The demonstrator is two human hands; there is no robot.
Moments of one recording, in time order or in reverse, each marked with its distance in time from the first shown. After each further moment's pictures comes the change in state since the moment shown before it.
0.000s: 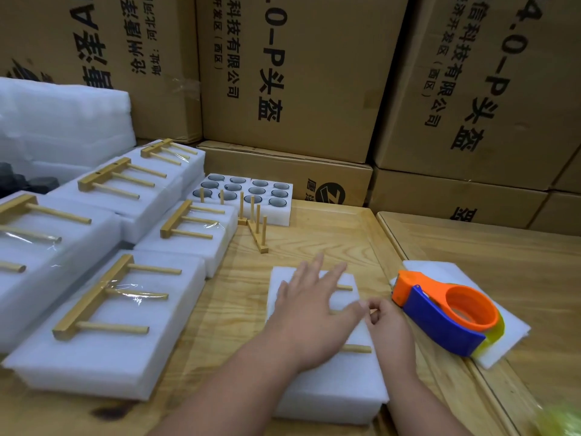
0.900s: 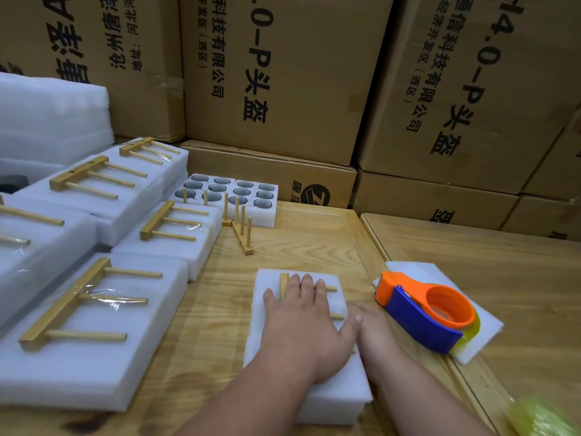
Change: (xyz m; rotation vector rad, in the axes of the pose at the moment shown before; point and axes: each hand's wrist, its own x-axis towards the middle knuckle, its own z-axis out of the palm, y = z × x) left_hand 0.010 0.009 0.030 0.548 -0.091 -0.061; right_hand -0.002 -0.027 -0.022 0.430 -0.274 0.324
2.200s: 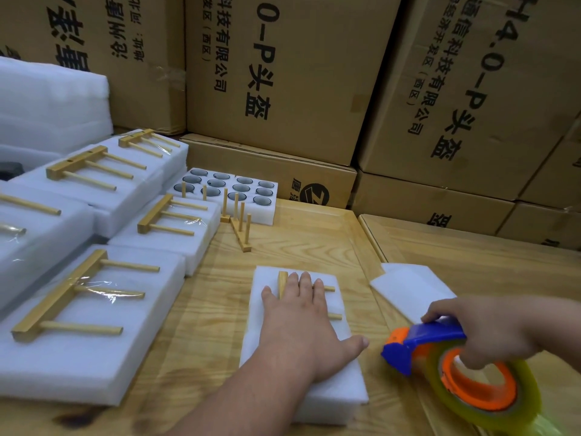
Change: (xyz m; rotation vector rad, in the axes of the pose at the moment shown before) left_hand 0.004 0.000 0.003 0.072 -0.038 0.001; right_hand 0.002 -0.097 -0.147 -1.574 -0.479 0.117
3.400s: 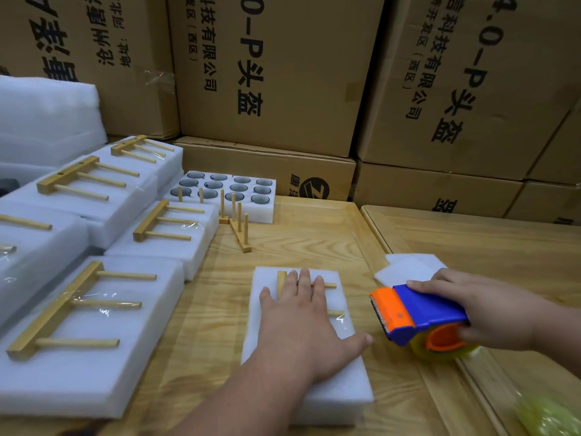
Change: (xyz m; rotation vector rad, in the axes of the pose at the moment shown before) left_hand 0.003 -0.003 0.004 -0.034 0.002 -0.011; right_hand 0.040 0.035 0.034 -0.177 0.525 -0.388
